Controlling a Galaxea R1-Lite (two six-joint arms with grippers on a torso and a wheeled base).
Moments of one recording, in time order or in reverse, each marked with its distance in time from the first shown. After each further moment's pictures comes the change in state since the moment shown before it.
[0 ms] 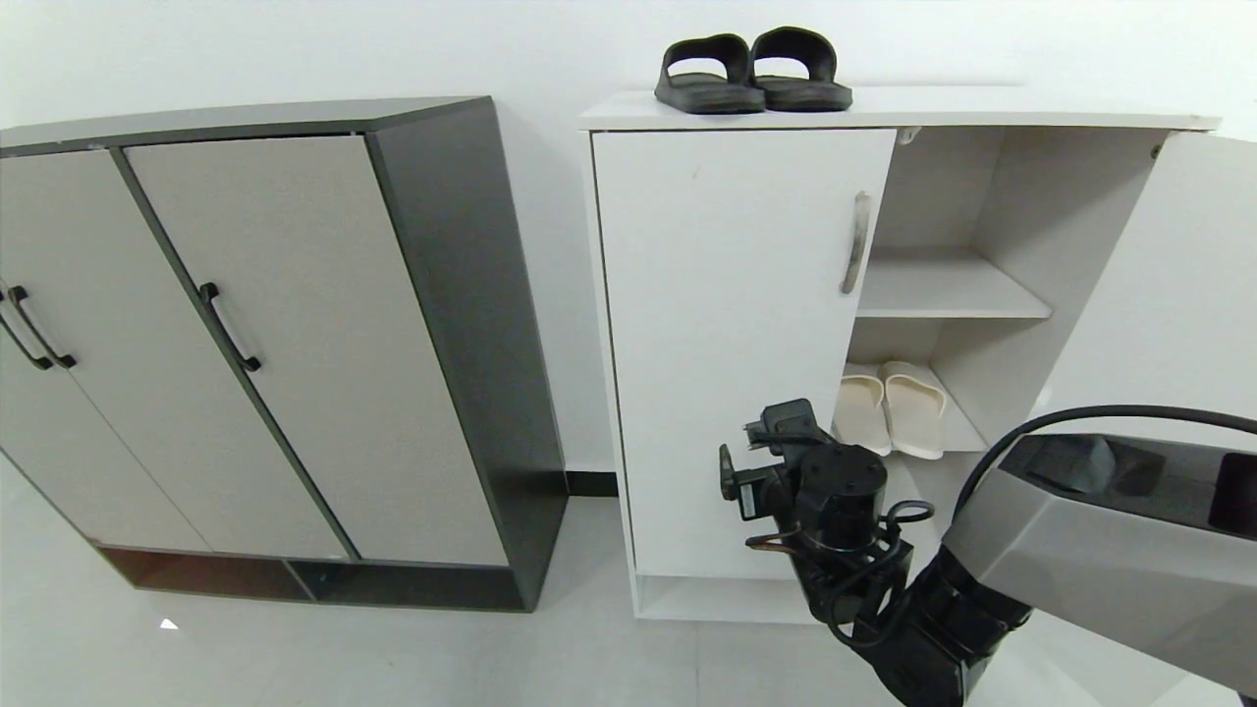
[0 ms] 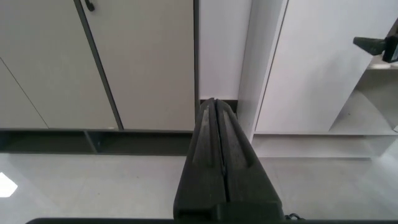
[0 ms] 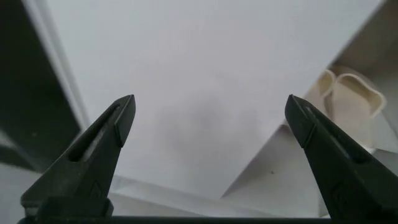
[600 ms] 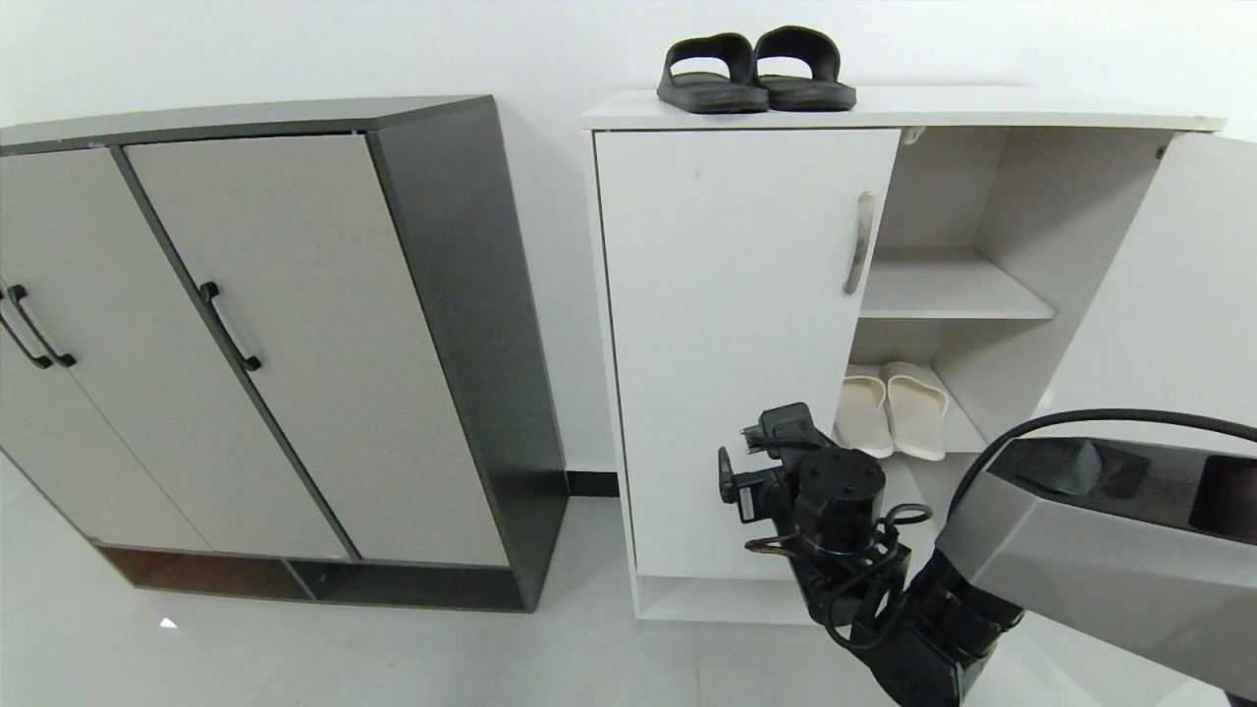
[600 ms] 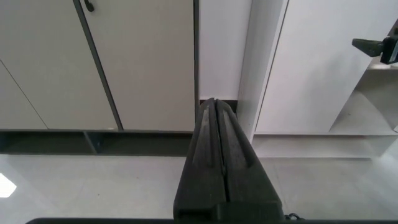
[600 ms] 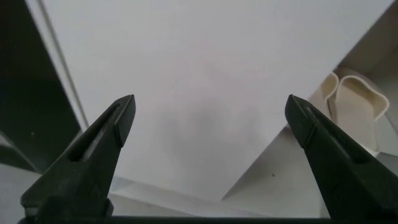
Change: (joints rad) left arm 0.000 0.000 0.000 0.000 -0.001 0.000; right arm 0.001 0.016 0.000 -0.019 0.006 -0.010
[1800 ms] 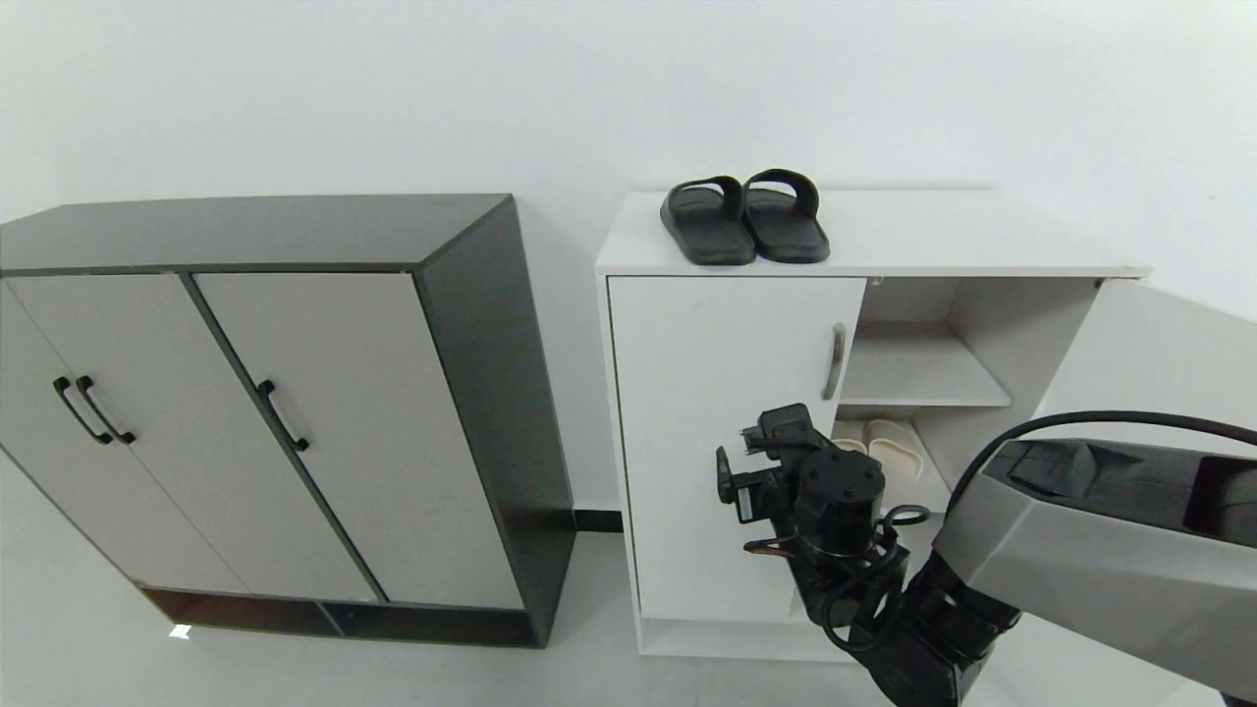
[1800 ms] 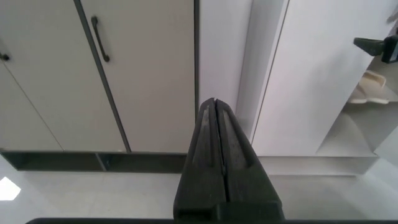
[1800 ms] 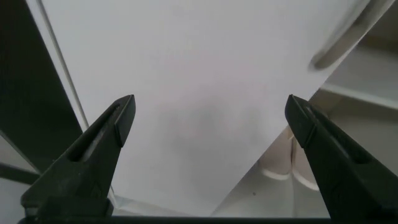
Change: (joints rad) left arm 0.000 0.000 0.000 0.000 0.001 -0.001; right arm -0.001 0.005 -0.001 -0.014 0.000 0.000
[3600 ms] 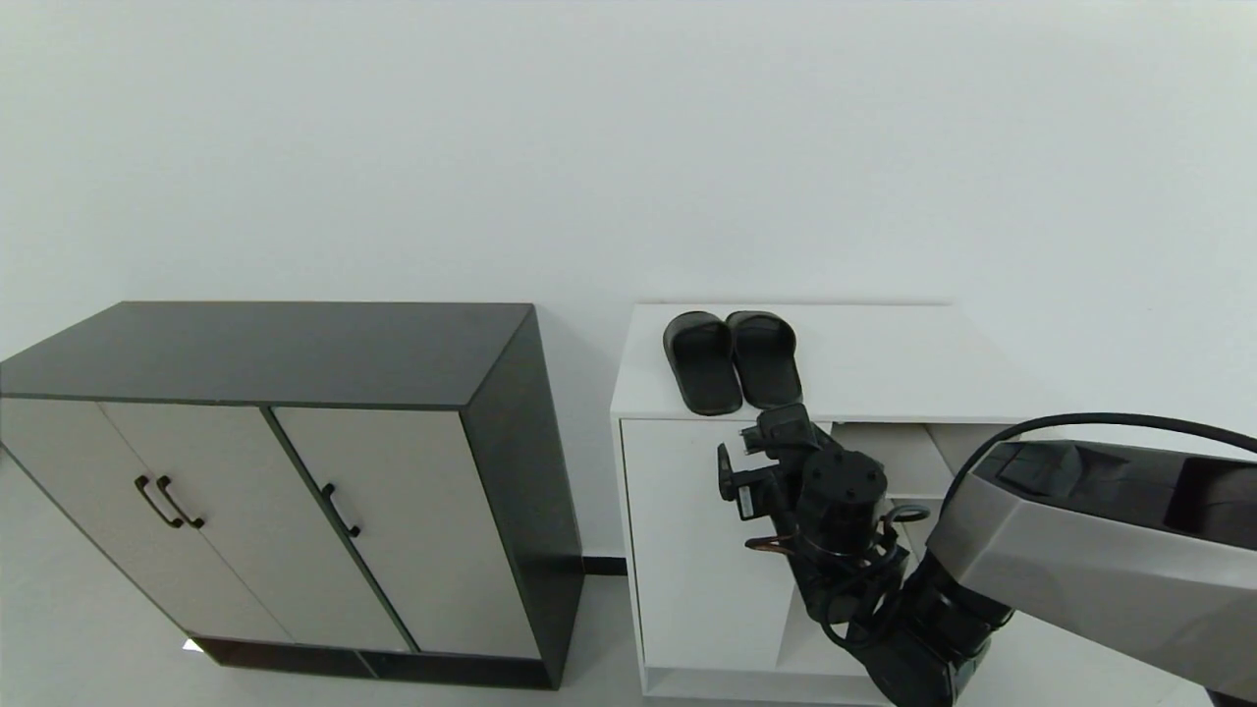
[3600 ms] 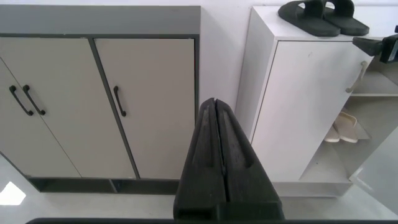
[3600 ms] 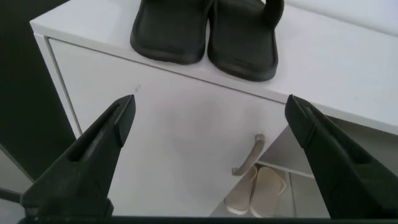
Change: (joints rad) left arm 0.000 0.000 0.000 0.000 0.000 0.000; right arm -0.006 0.019 -0.011 -0.040 0.007 -0.043
